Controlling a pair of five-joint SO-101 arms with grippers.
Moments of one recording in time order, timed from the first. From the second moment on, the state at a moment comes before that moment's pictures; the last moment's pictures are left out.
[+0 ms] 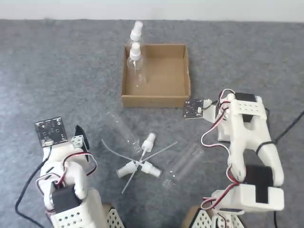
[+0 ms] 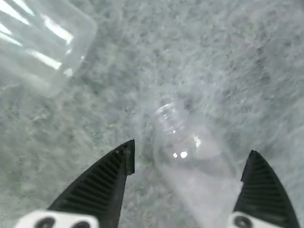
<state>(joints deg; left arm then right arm) -25.0 -102.8 87.4 64.7 2.3 2.4 -0.4 30.0 65.8 88.1</state>
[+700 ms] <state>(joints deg) -25.0 -102.8 87.4 64.7 2.3 2.1 2.7 29.9 61.6 78.2</state>
